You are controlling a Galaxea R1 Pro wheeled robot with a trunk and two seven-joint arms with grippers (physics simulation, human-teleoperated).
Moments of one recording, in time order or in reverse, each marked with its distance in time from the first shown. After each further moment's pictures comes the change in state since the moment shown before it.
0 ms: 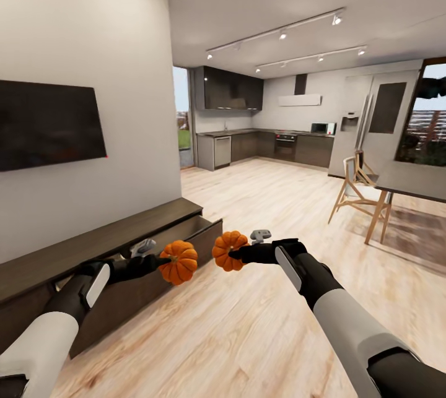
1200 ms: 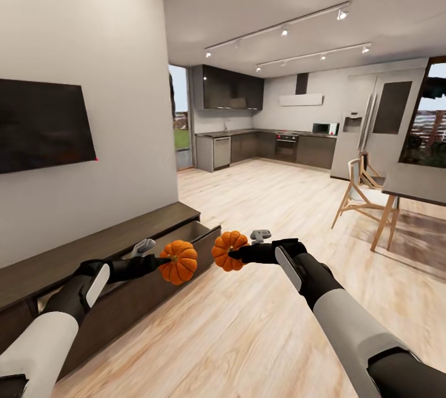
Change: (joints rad) left arm 0.000 0.000 0.002 0.000 0.002 0.000 0.000; right arm 0.000 0.000 0.000 0.000 0.001 0.000 0.003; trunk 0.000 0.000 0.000
